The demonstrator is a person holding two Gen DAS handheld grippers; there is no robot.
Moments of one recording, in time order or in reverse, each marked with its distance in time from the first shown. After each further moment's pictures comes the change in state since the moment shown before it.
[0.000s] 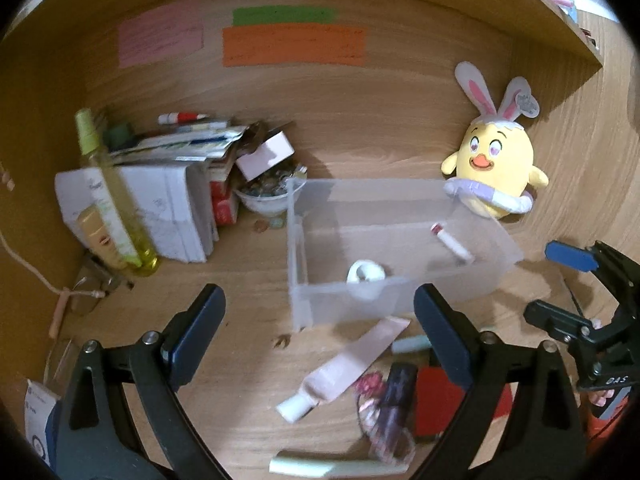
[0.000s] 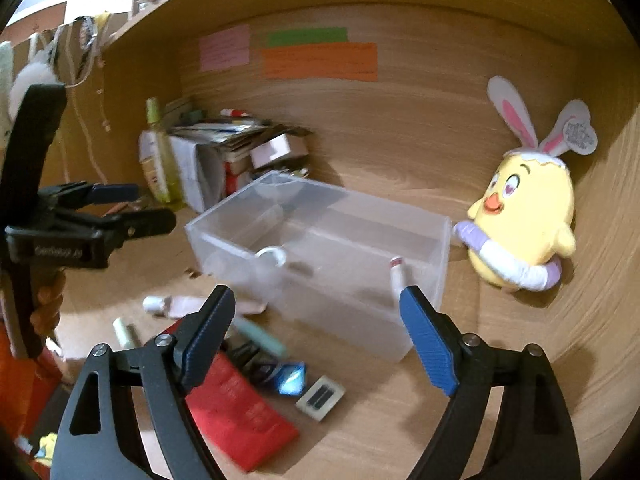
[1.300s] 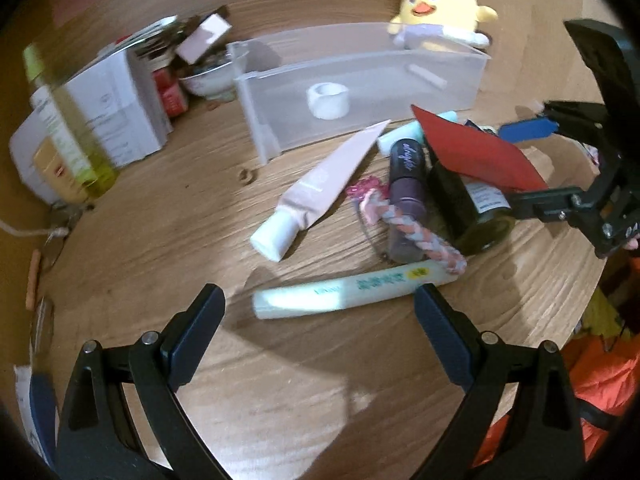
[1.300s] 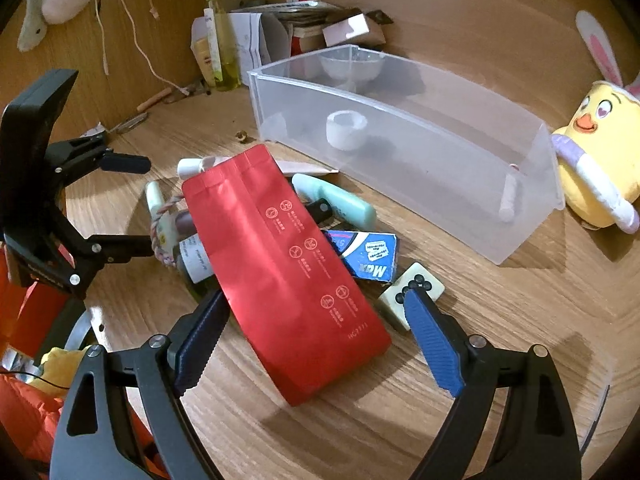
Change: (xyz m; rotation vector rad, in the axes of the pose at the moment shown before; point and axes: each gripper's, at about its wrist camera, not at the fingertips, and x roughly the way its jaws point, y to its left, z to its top) left arm 0.025 -0.005 -0.110 0.274 0.252 -0.087; right arm 0.049 0.028 -0.067 -0.120 0.288 0.164
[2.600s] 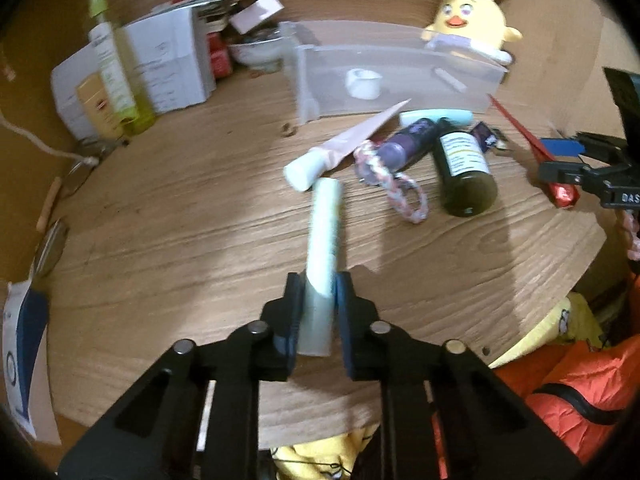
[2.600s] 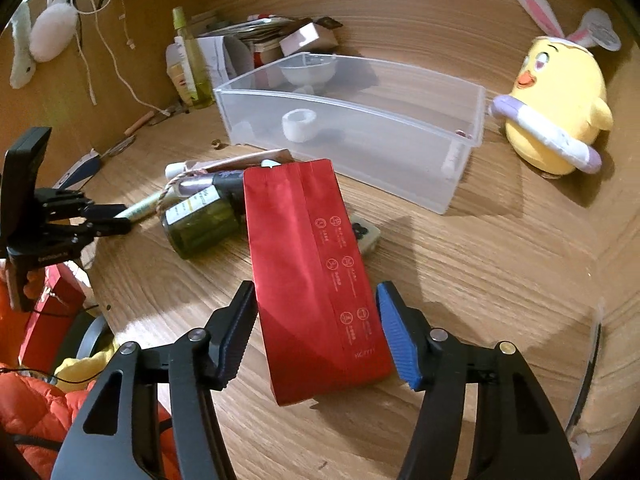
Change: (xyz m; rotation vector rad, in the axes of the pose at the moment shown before) left arm -0.031 0.013 -0.040 -0.185 0.024 0.039; right arm -0.038 -0.029 -0.031 0.122 -0.032 -0.025
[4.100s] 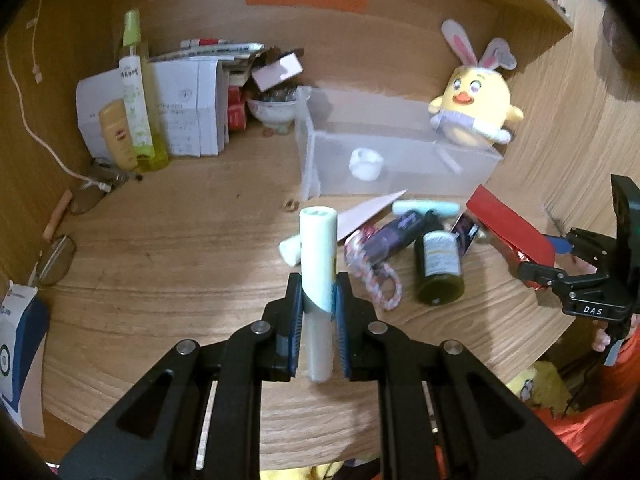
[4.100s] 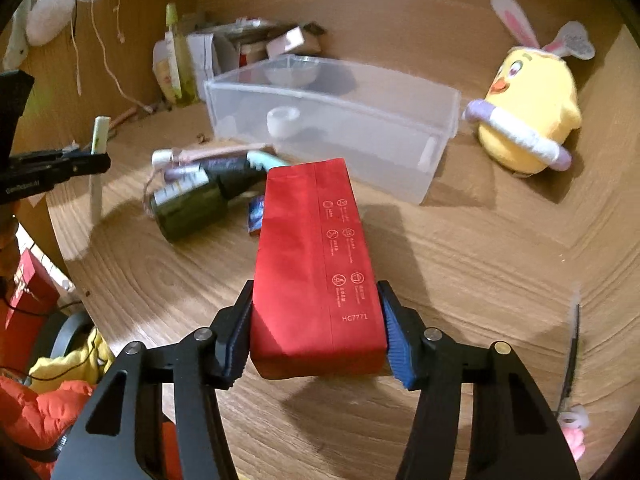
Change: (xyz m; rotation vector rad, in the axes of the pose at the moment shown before) left arm -0.030 0.000 0.028 -0.125 -0.198 -0.051; right arm -0.013 0.010 -0.018 -0.015 -0.058 -0.119
